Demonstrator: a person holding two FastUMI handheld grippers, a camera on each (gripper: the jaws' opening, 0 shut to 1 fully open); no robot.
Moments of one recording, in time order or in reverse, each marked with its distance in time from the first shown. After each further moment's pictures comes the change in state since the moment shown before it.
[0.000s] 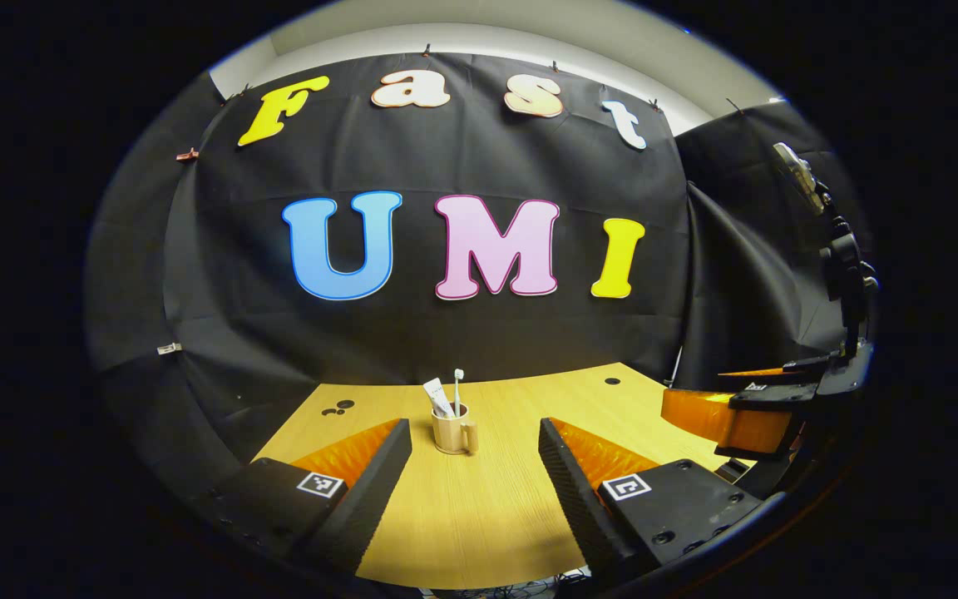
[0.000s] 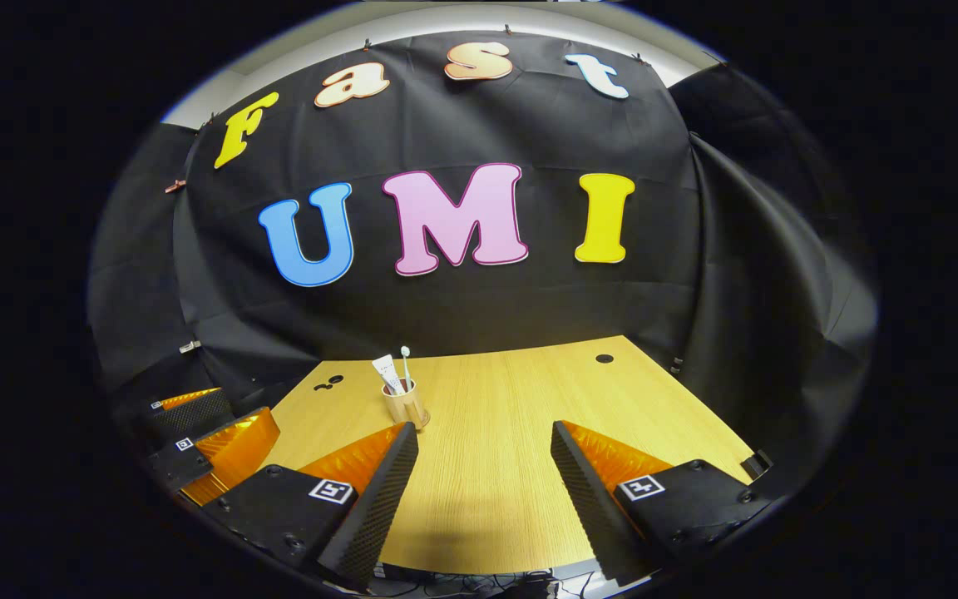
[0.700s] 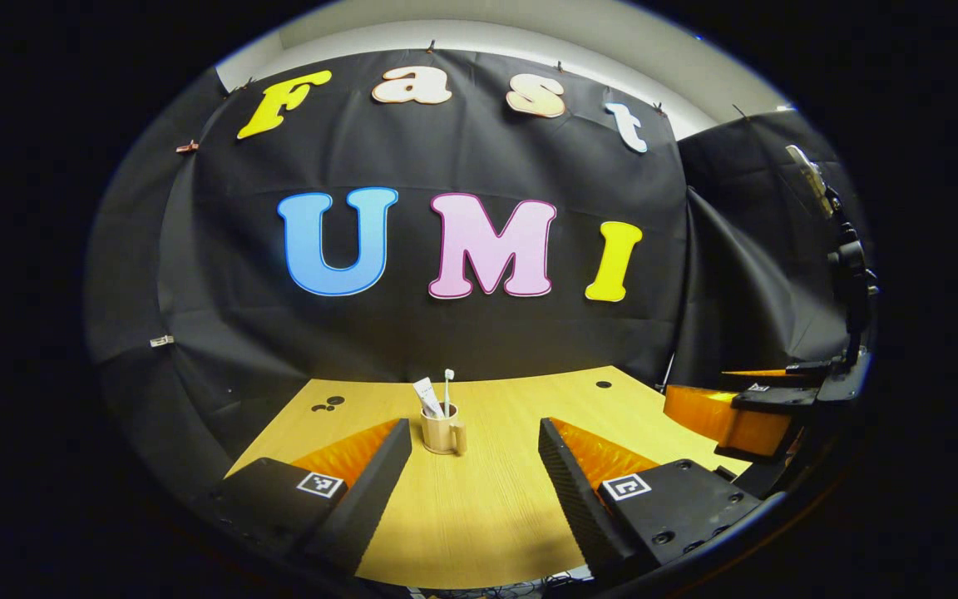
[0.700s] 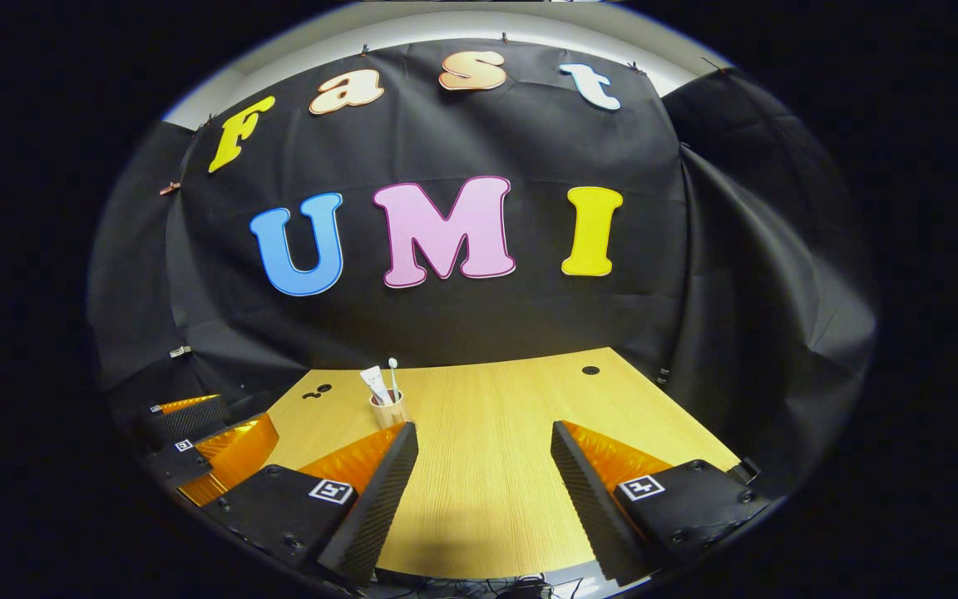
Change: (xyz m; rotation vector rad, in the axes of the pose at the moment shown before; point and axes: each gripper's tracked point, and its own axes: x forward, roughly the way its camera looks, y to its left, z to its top) left arm 0.004 -0.004 0.011 -0.025 -0.002 -0.011; right arm -0.001 -0.013 0.016 -0.009 -0.035 -0.042
